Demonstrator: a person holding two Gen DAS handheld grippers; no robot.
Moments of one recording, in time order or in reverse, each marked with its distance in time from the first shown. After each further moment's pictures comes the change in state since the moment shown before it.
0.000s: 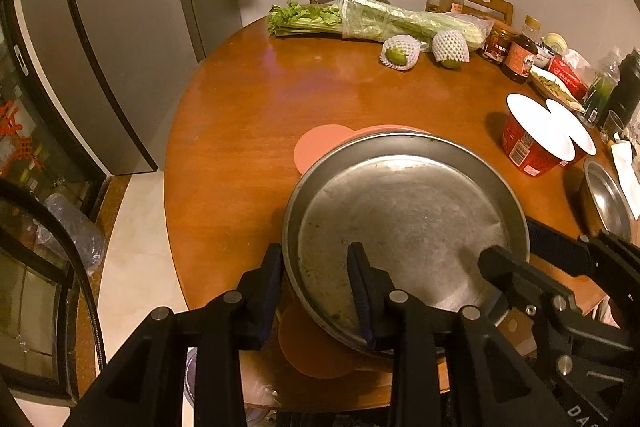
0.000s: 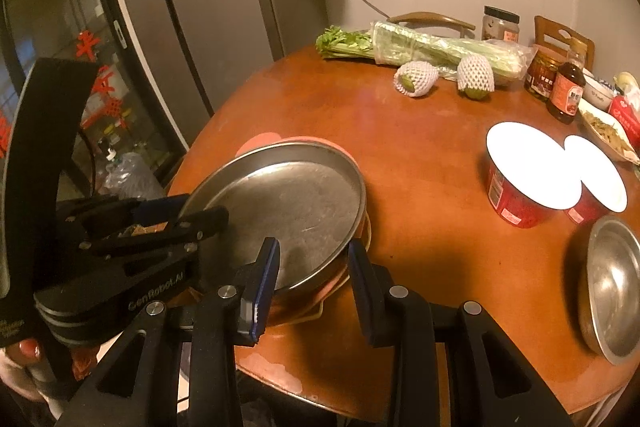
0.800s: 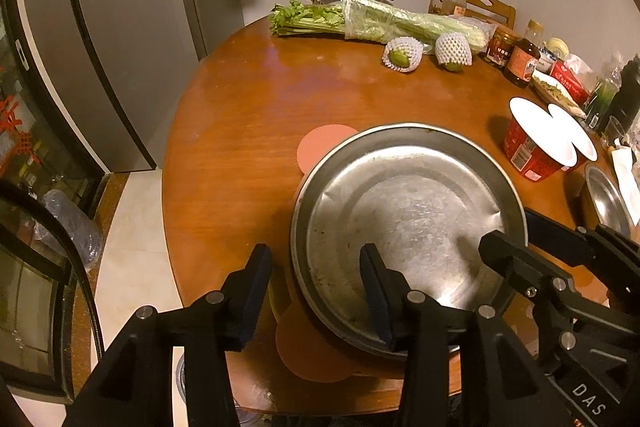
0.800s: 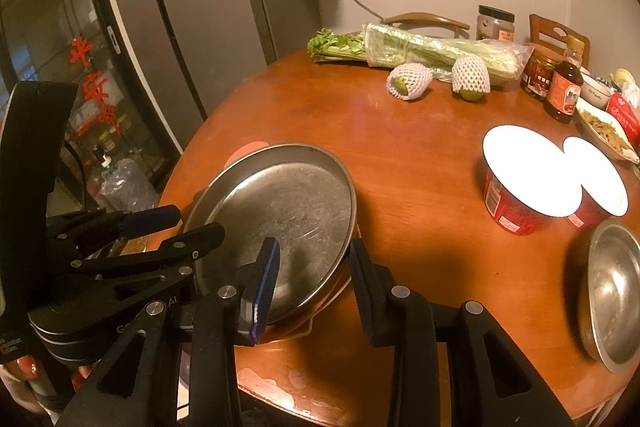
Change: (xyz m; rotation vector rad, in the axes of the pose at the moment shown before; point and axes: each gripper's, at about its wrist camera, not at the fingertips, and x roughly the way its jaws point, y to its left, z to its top) left arm 0.002 0.004 -0.001 -0.020 -0.009 -0.011; right arm 0.007 -0.008 0.007 0.018 -0.006 -0.009
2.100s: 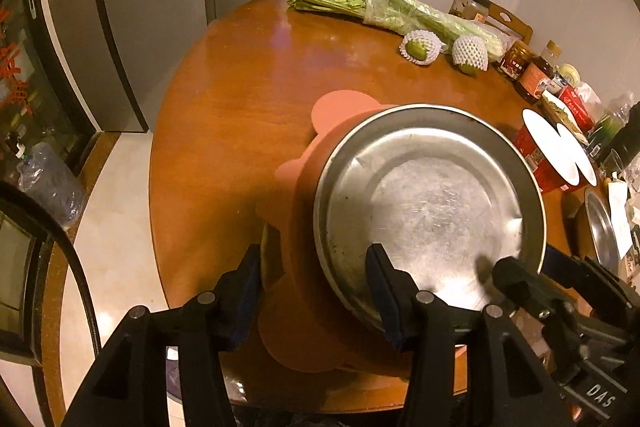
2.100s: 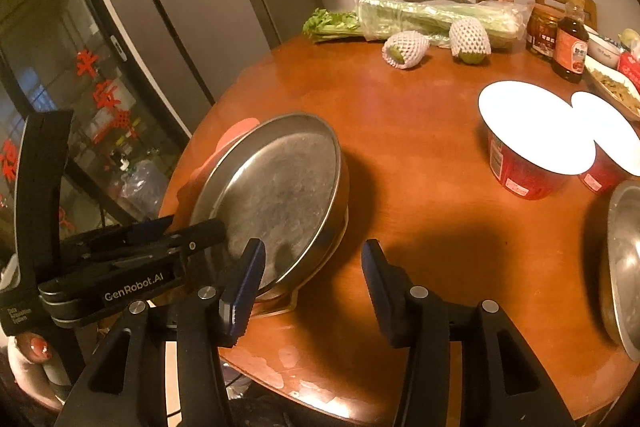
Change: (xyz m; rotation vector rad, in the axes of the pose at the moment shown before) left arm 0.016 0.008 -0.010 -0.138 0.060 -0.053; right arm 0.005 -0.027 -0.013 0.072 0.059 0.094
